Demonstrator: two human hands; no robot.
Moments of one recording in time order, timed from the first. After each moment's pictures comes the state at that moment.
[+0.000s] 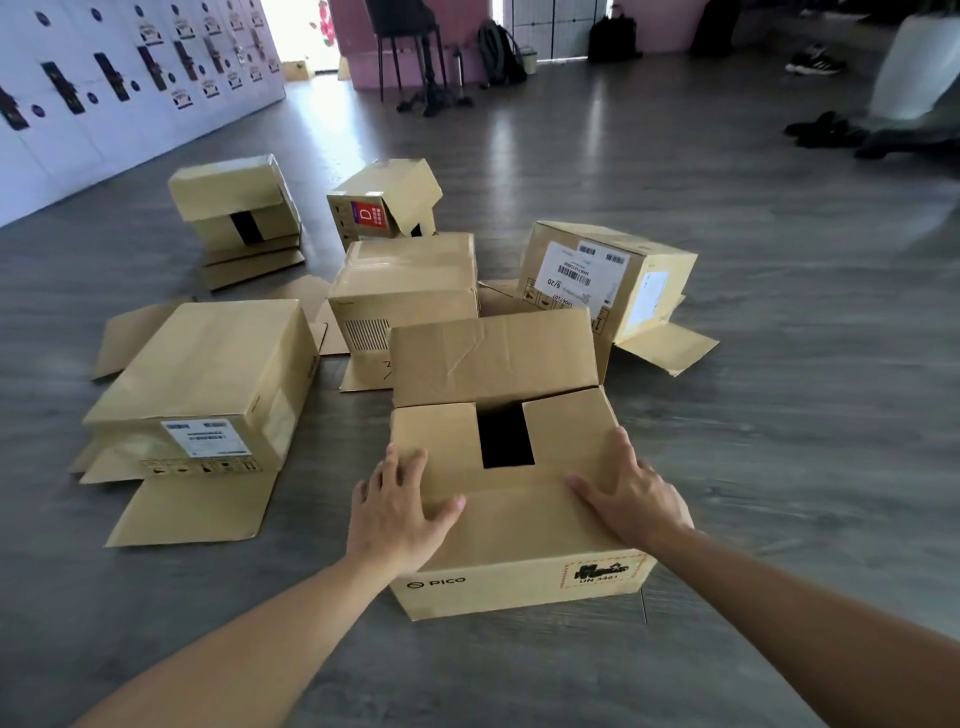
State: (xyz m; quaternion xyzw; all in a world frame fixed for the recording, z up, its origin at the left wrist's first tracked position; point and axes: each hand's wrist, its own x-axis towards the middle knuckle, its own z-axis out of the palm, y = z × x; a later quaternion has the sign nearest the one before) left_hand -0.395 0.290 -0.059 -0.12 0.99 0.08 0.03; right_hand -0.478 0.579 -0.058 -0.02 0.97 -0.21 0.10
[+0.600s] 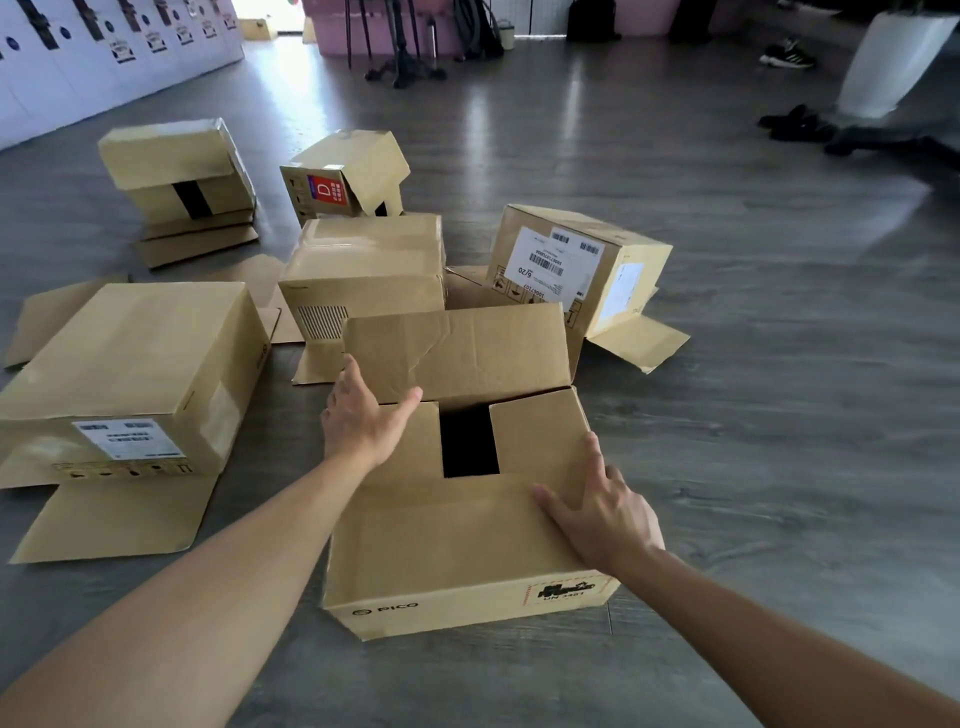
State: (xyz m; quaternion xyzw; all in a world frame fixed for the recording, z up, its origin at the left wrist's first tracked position) left_hand -0.516 0.280 -0.041 -0.26 0.91 0.31 -0.08; right_hand -0.475 0.580 -0.064 -0.03 0.98 -0.17 0.08
